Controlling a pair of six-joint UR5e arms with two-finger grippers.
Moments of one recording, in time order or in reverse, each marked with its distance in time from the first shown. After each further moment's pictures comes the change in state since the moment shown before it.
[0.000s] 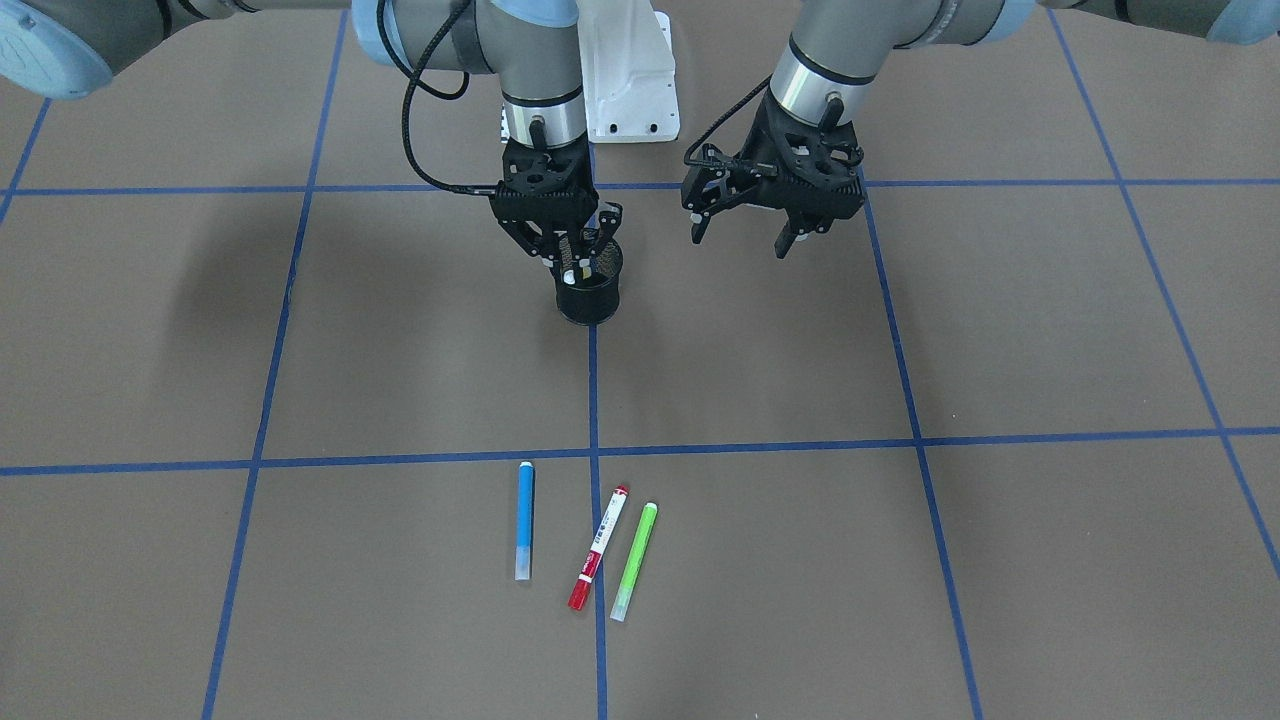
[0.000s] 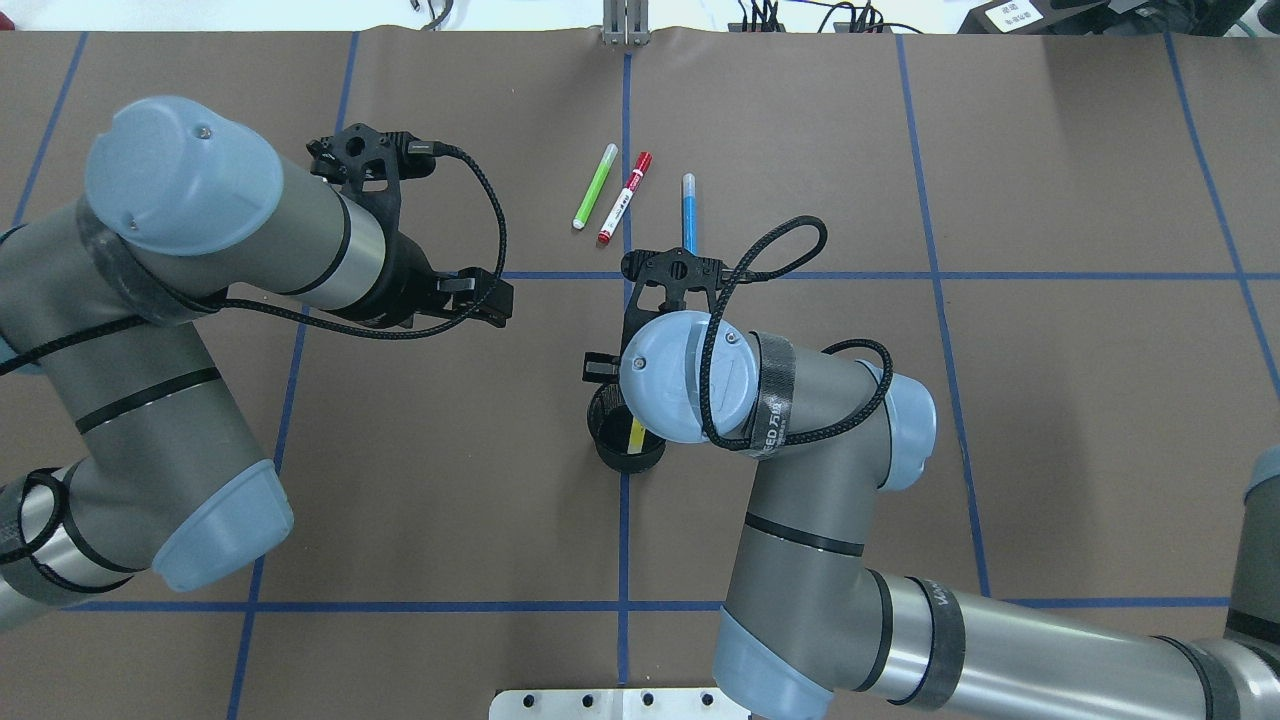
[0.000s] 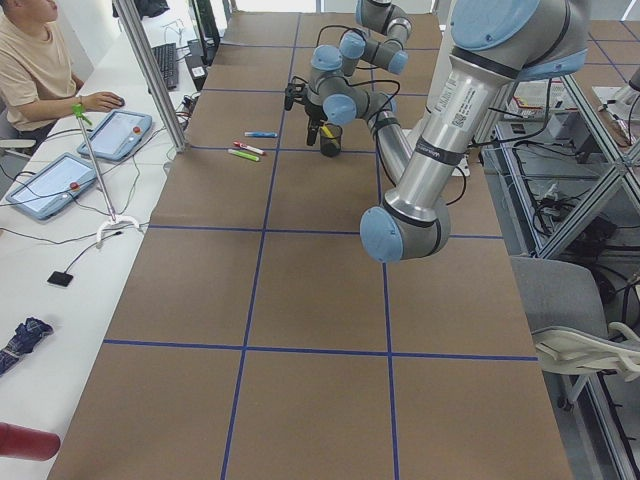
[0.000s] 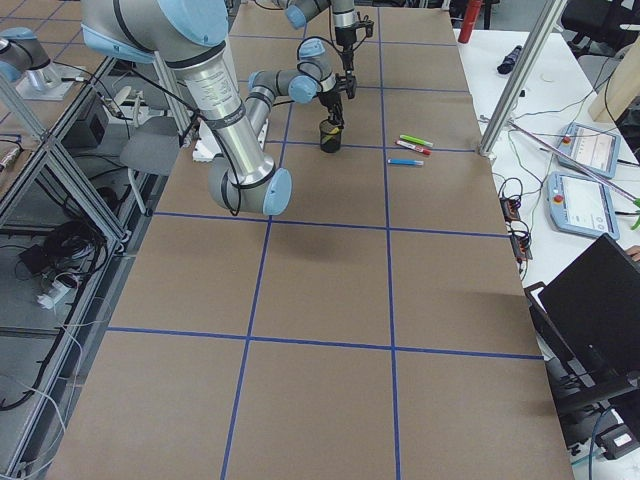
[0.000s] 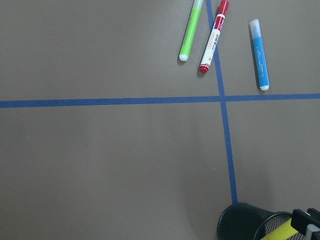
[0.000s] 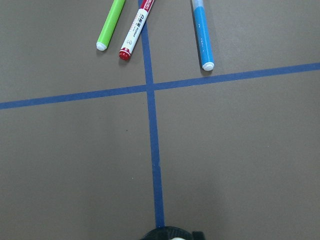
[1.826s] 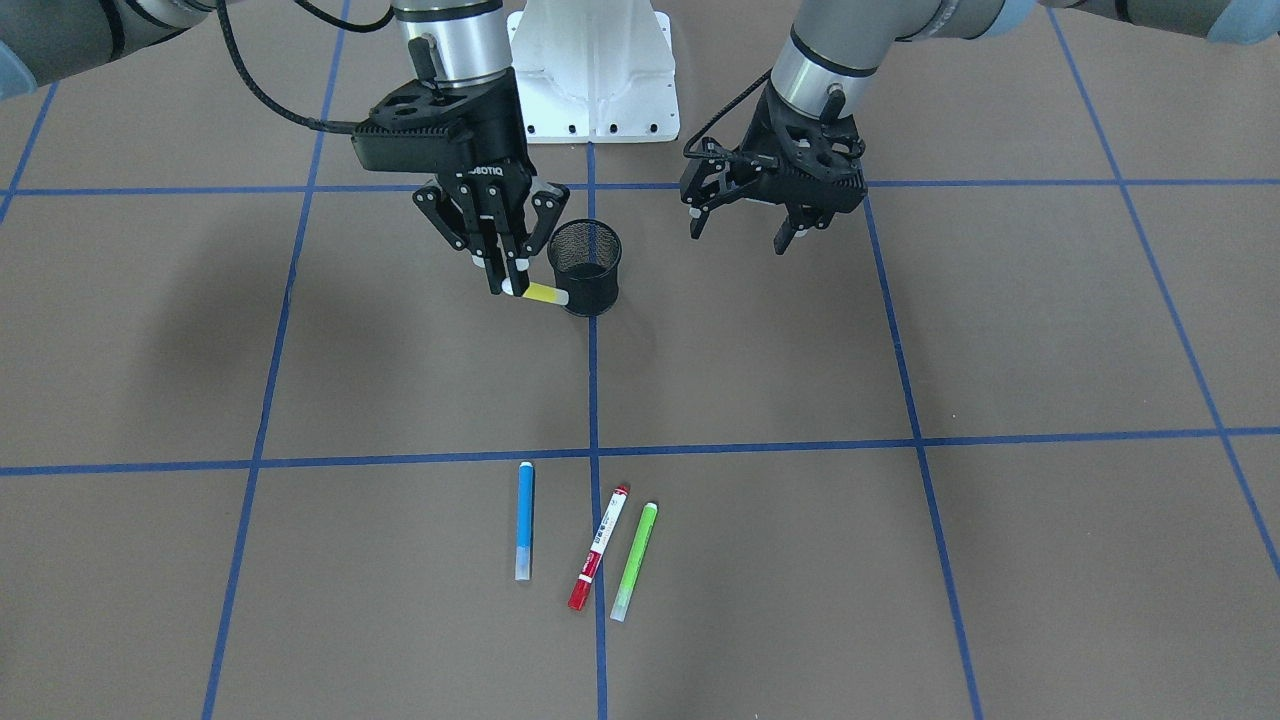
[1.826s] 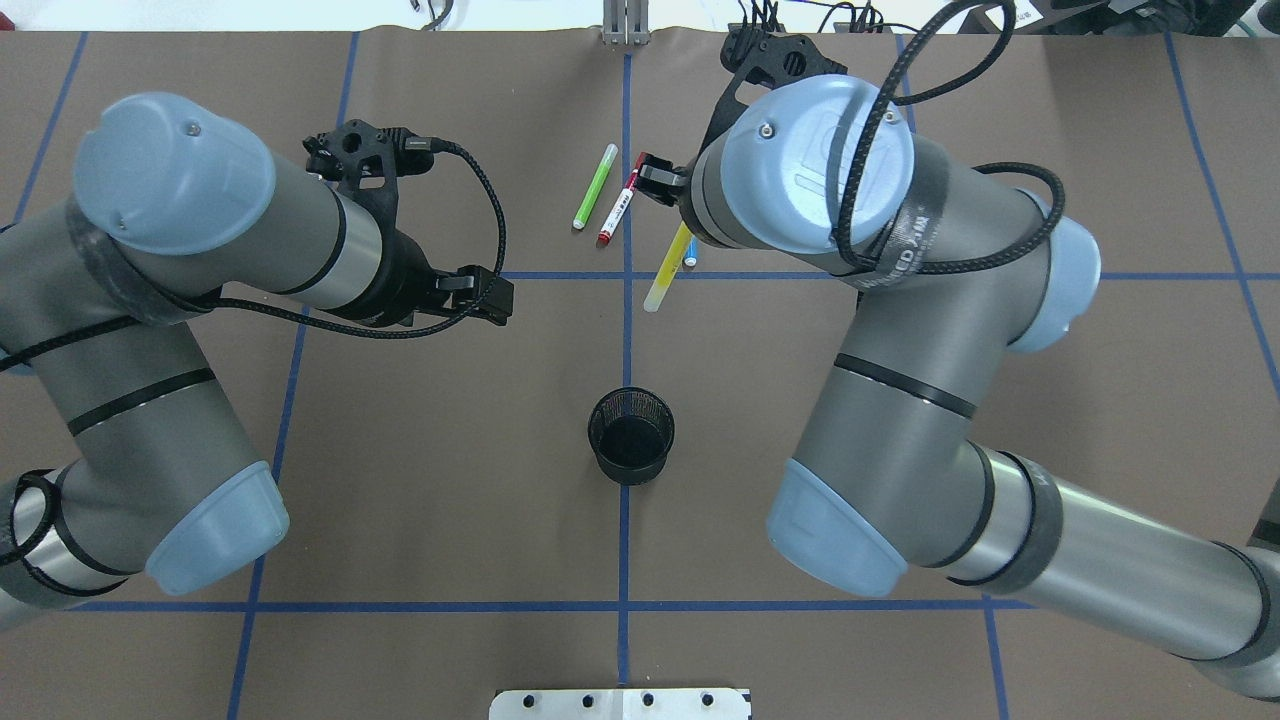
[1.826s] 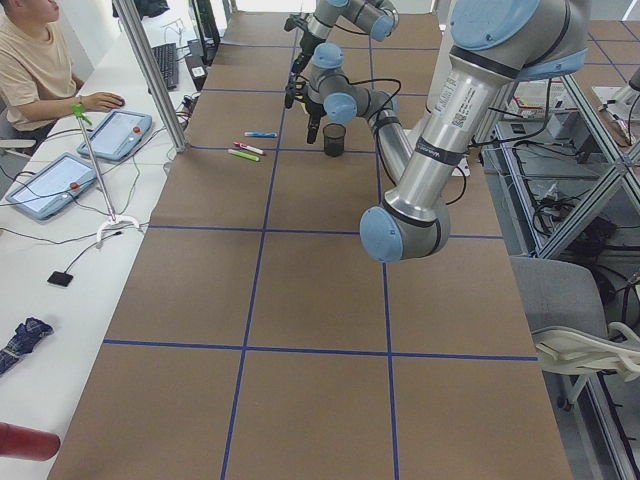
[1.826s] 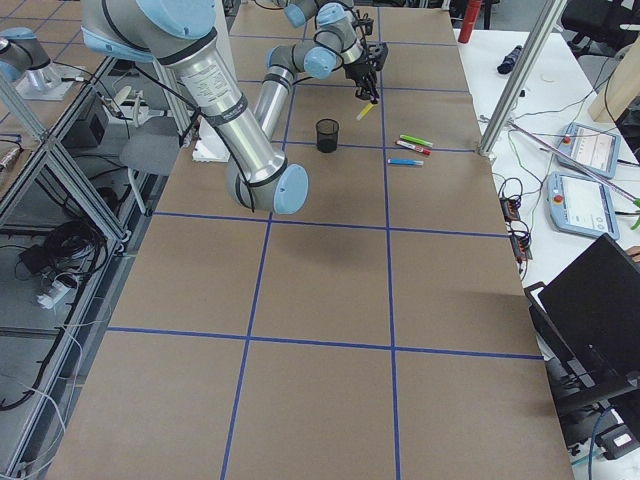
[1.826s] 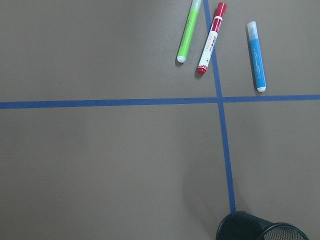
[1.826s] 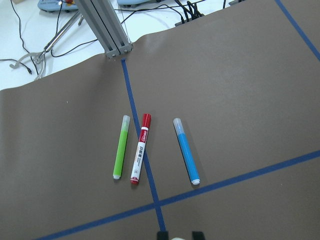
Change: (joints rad) left arm -0.002 0.002 -0.015 0.001 0.002 0.000; right arm 0.207 0.056 0.092 -0.063 -0.011 0.108
